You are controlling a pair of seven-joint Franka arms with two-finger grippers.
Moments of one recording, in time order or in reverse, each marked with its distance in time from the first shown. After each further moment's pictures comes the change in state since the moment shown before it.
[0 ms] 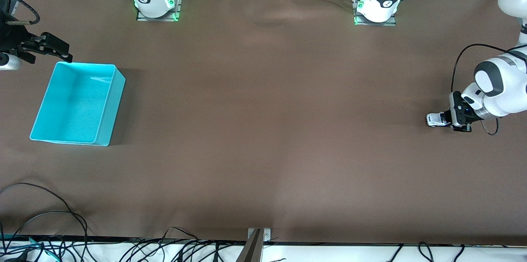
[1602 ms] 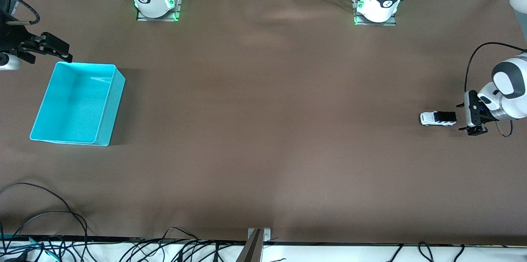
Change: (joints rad) left arm 0.033 0.007 -0.003 0.136 0.000 -0.191 0.050; right arm 0.000 0.000 0.000 0.000 0.000 0.000 0.000
